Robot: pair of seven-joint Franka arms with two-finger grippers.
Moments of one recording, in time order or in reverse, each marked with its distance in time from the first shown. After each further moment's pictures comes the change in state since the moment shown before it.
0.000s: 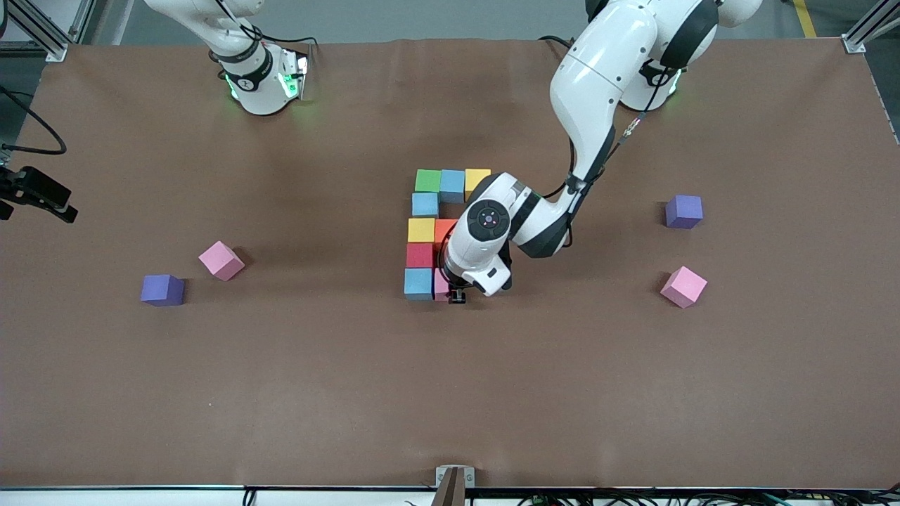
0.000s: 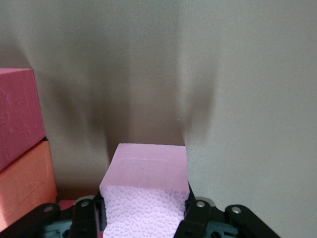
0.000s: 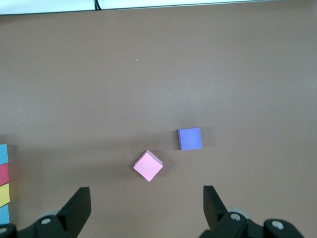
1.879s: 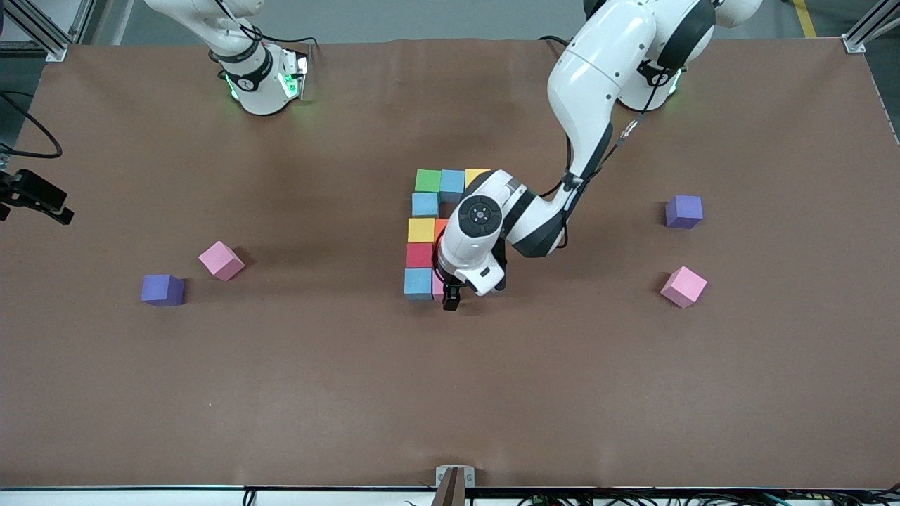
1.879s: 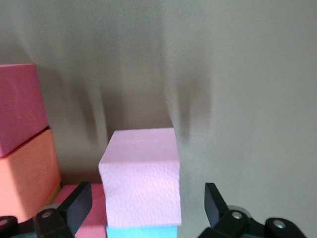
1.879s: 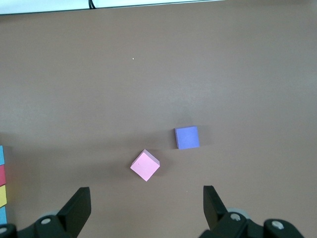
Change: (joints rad) left arm -0.011 -0.016 0.001 0.056 0.043 -0.067 0.016; right arm -0.004 0.007 -0.010 0.000 -0.002 0.000 0.000
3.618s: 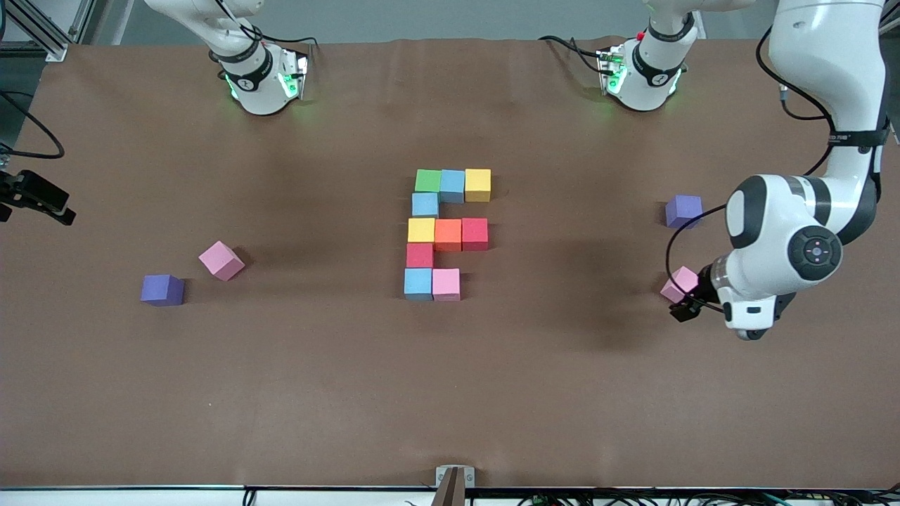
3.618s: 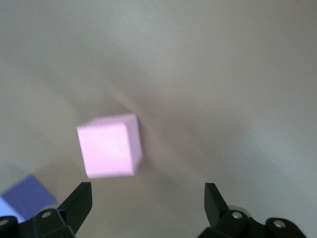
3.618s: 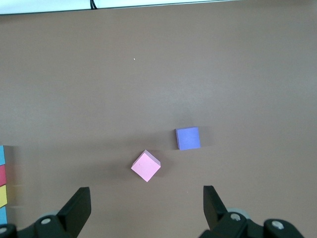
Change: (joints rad) left arm 0.690 -0.448 0.022 -0.530 0.114 -0.155 1.364; right arm 0.002 0.001 0.003 0.000 0.000 0.005 0.000
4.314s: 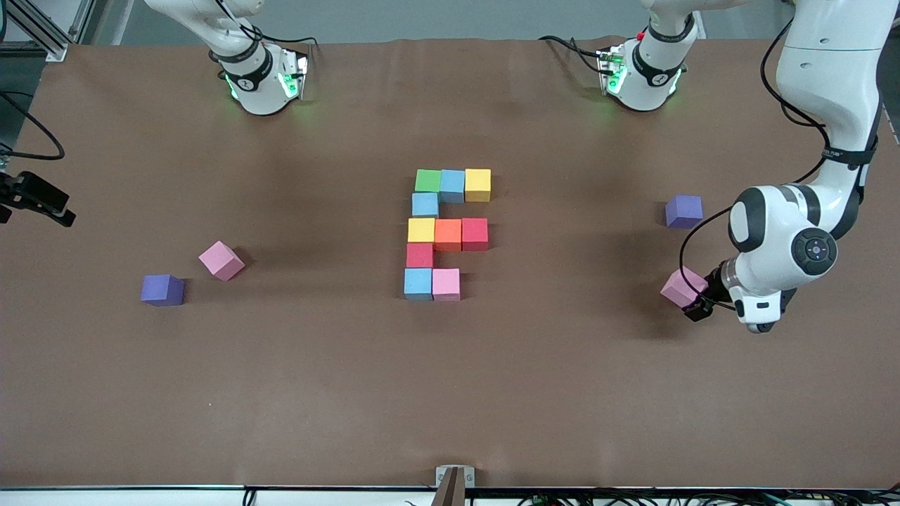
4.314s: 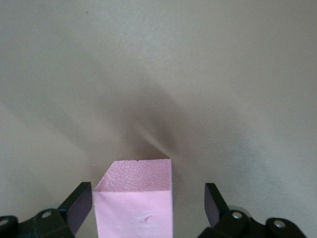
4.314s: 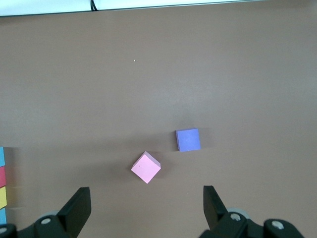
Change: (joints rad) left arm 0.076 0.060 -0.005 -0.127 0.000 0.215 -0.002; right arm 0.000 0.002 0.001 0.000 0.000 0.006 0.000
